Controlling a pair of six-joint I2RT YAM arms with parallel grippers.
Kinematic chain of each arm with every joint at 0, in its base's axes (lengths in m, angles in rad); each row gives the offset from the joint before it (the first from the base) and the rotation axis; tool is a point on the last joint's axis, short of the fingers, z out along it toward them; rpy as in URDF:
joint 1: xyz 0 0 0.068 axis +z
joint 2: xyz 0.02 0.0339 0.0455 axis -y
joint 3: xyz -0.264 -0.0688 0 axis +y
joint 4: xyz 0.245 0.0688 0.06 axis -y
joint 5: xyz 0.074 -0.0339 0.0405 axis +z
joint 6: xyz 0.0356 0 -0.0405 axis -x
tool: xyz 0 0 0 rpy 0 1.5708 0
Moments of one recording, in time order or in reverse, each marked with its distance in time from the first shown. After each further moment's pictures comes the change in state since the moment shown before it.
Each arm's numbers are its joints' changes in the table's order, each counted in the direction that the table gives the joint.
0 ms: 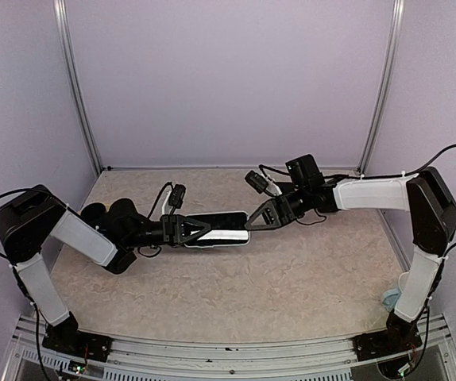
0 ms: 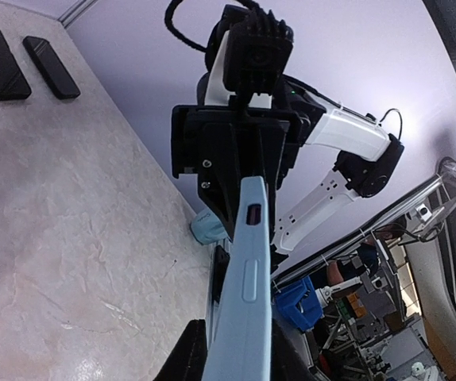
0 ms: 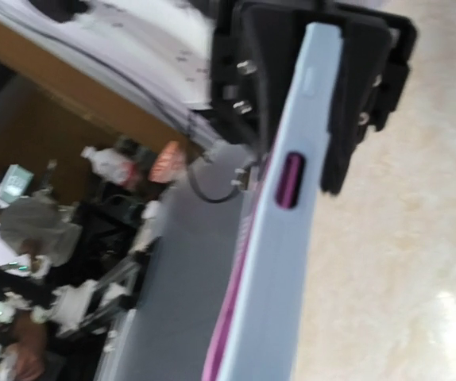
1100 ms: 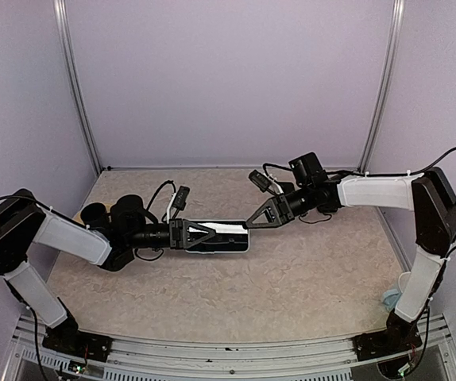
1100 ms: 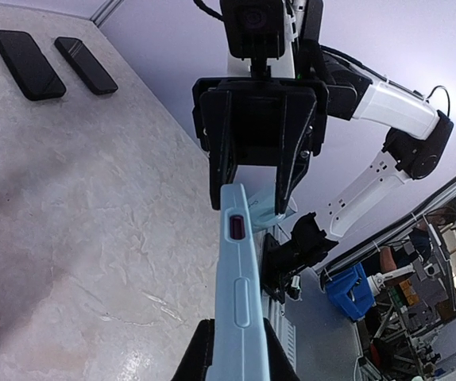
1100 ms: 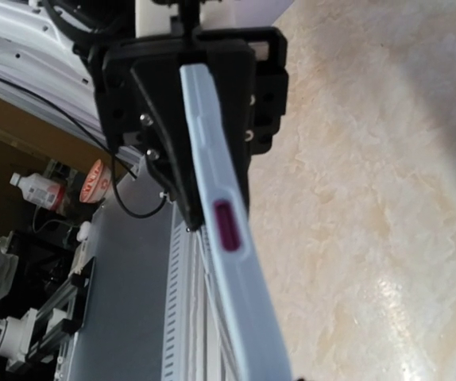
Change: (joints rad) left arm -0.053 0.123 -0.026 -0.372 0.109 -0.269; right arm -0.025 0.021 -0.020 -0.129 -0.175 0.063
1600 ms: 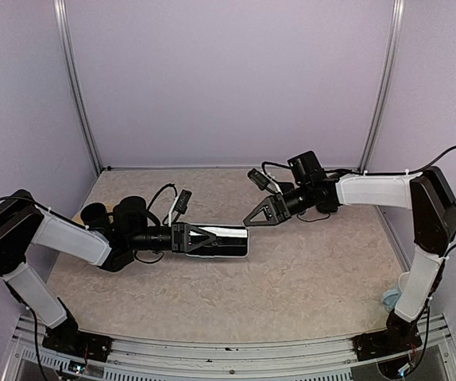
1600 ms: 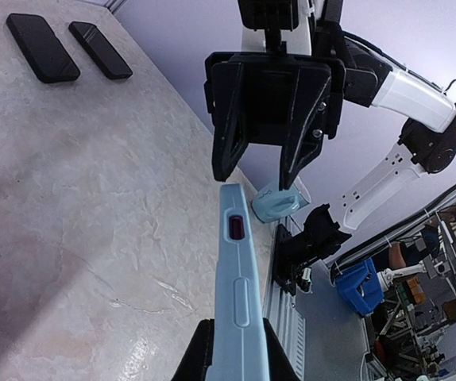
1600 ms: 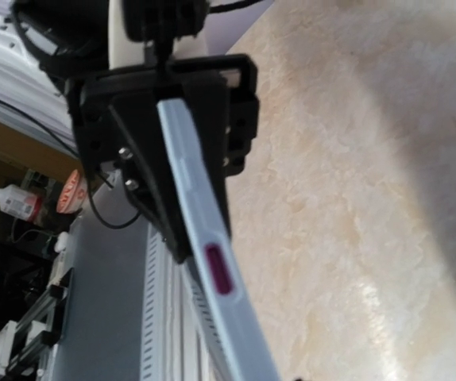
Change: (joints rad) left arm -0.013 0.014 0.000 -0.084 0.025 -0.042; right arm 0.002 -0.010 -0.018 -0.003 -0.054 -0.008
